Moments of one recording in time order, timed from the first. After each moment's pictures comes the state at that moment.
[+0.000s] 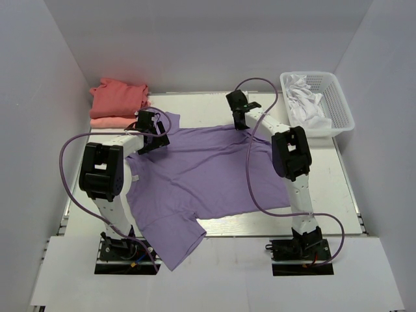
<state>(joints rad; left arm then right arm) -0.16 1.87 1.17 -0.25 -0.13 -0.45 0.46 2.32 1.92 -0.61 0.42 0.20</state>
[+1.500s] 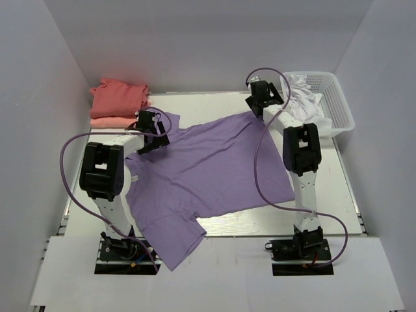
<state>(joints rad) -0.16 1.88 1.17 -0.26 -0.15 -0.44 0.29 2.35 1.91 -0.21 0.57 -0.50</state>
